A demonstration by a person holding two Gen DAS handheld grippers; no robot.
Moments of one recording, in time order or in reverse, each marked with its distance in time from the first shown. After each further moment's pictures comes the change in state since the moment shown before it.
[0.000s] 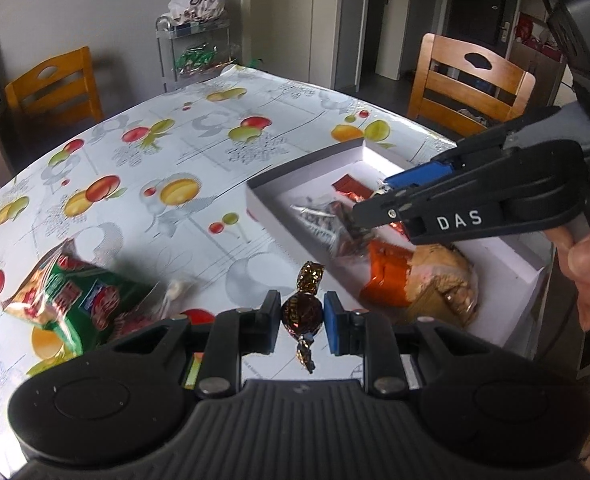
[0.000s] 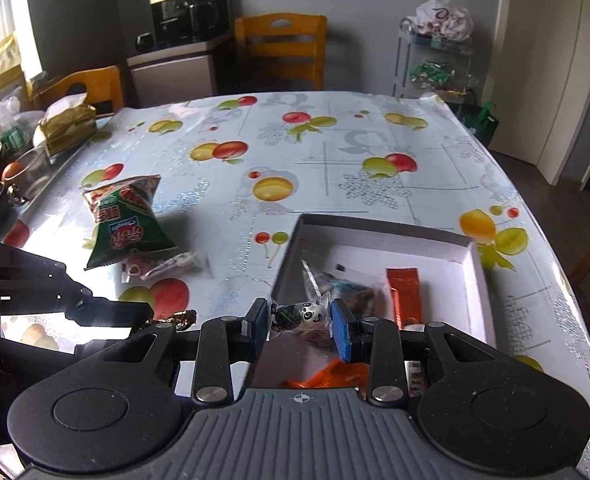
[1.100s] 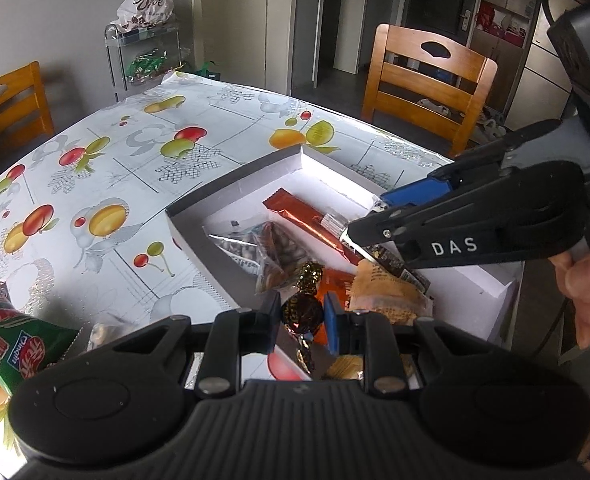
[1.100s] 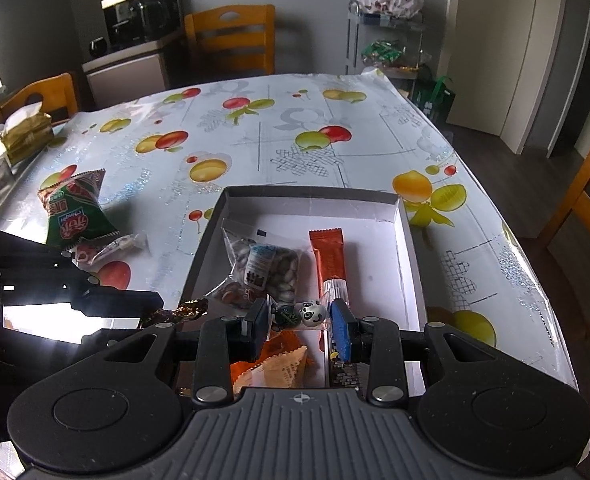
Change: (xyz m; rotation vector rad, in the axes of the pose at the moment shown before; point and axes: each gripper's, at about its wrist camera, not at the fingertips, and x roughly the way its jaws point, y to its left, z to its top) left arm 0.039 -0.041 0.027 0.070 0.009 -0.105; right arm -0.010 -0.048 -0.024 0.087 0.034 -0.083
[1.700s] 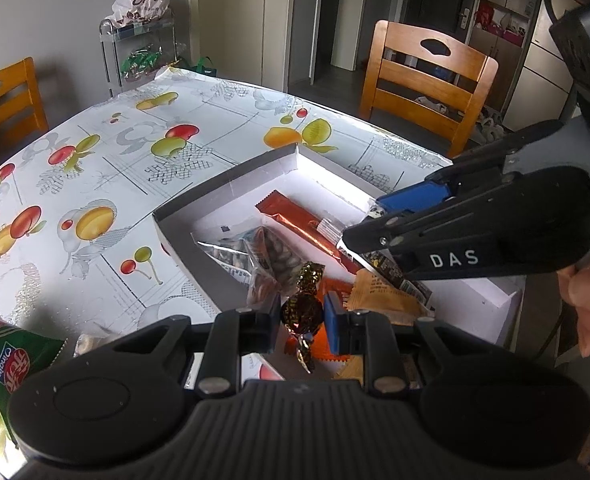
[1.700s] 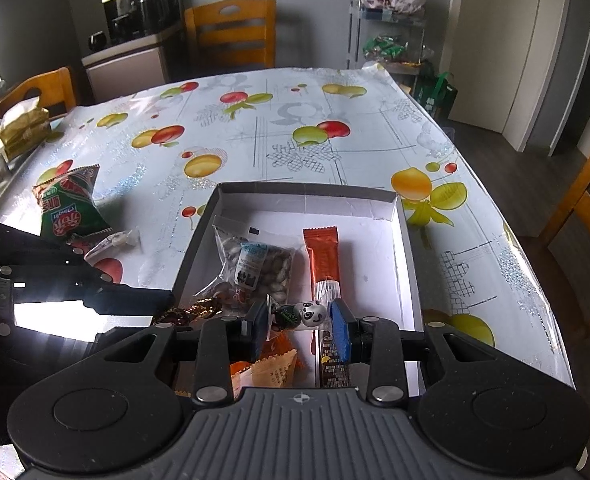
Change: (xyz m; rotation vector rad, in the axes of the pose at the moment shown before) left arm 0.017 -0.002 0.008 -0.004 0.013 -0.014; right arm 0.007 -0.005 0.003 -0.010 0.019 0.003
